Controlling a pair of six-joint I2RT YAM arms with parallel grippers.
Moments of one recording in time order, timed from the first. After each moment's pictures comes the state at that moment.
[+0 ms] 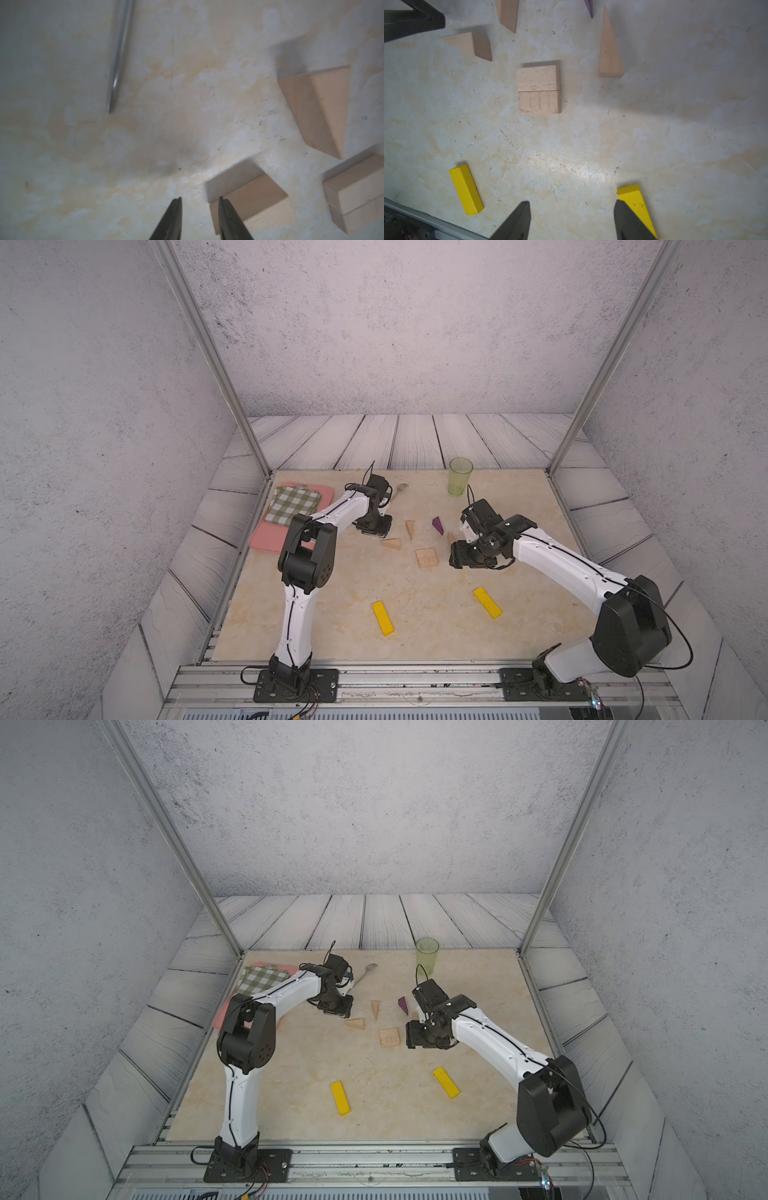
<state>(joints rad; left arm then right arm) -0.43 2.17 1.72 -0.89 0.10 -0.10 0.53 1.48 1.15 -0.90 -0.13 0.43</state>
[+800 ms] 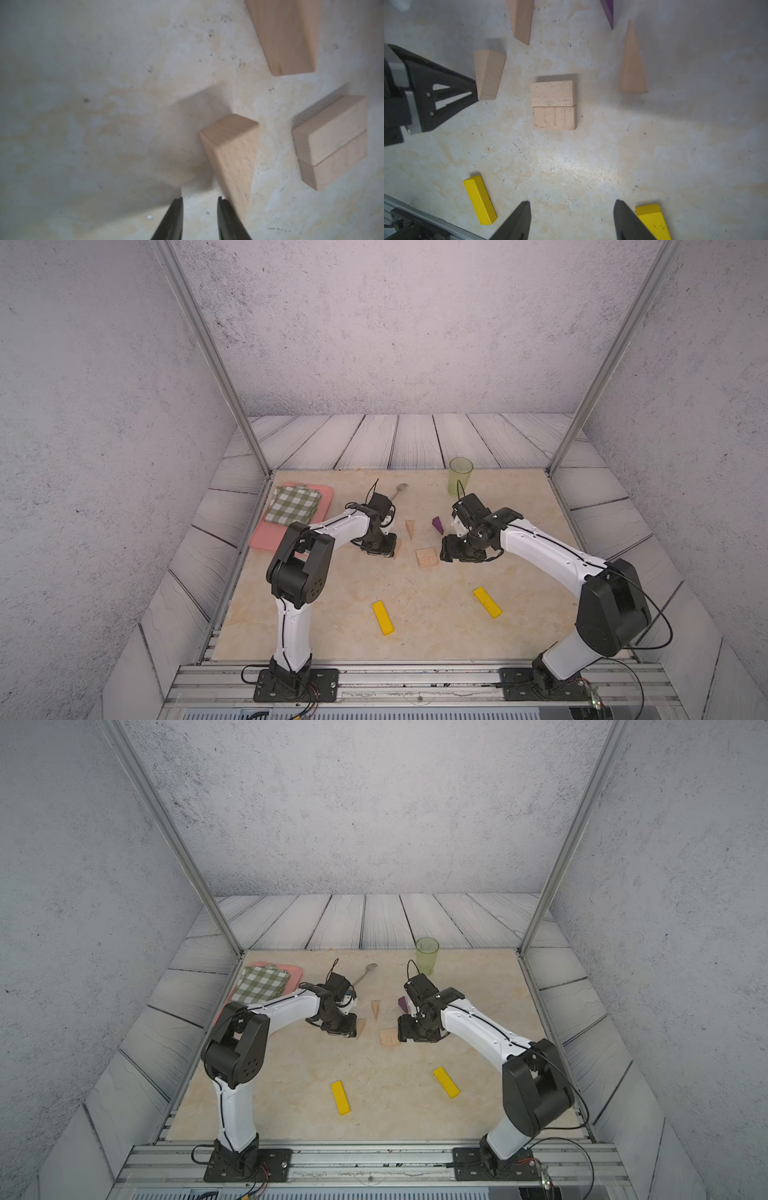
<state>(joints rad) -0.51 1.99 1.36 -0.67 0.25 -0.22 0.56 1.63 1.26 -0.87 -0.16 0.46</state>
